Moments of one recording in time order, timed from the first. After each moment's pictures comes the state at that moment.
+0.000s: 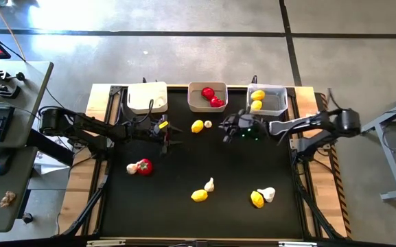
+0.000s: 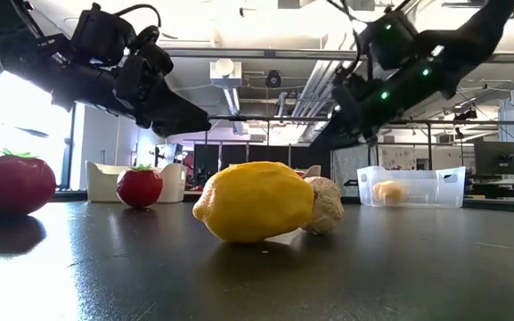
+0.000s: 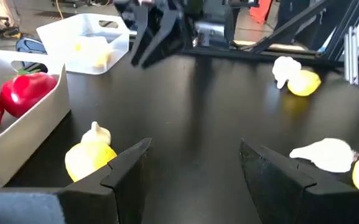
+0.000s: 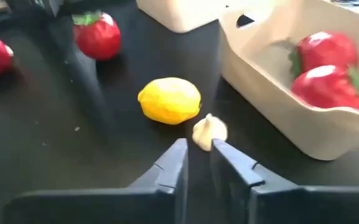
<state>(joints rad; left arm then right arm) 0.19 1.37 0.32 0.79 0.14 -0.02 -0.18 1.44 0.55 0.38 0.24 0.20</state>
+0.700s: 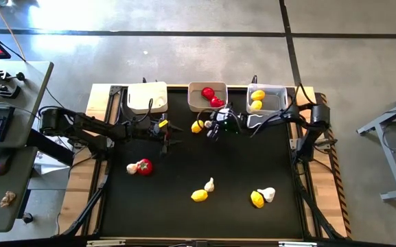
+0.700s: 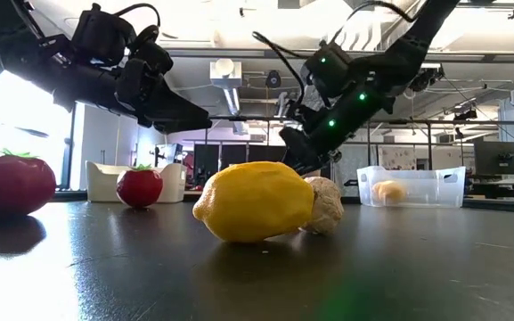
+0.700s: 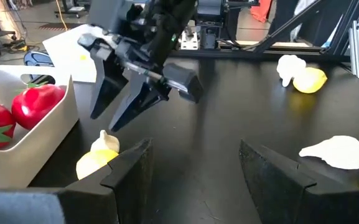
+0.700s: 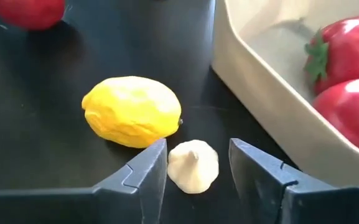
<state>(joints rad) 0.20 1.36 0.32 0.81 0.14 0.04 -0.25 1.79 0.85 0.27 0.25 0.13</state>
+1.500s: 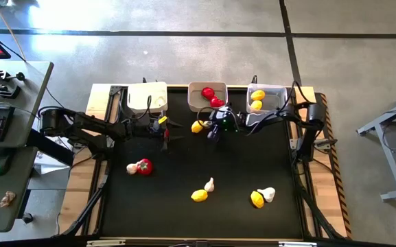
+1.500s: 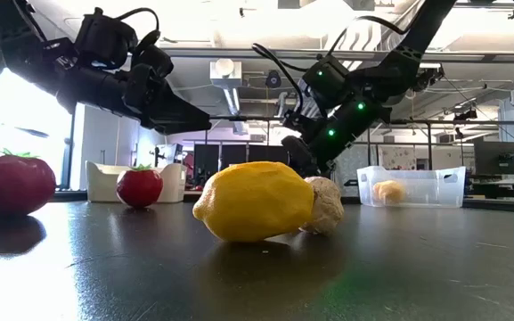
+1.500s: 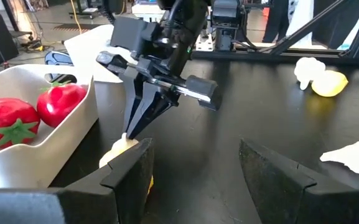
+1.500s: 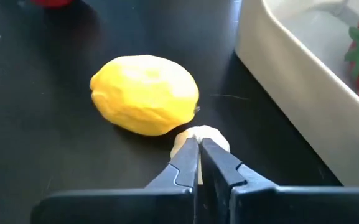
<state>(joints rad) 0.25 1.36 0.32 0.81 0.14 0.04 -0.28 1.83 0.85 0.29 0.11 0.08</state>
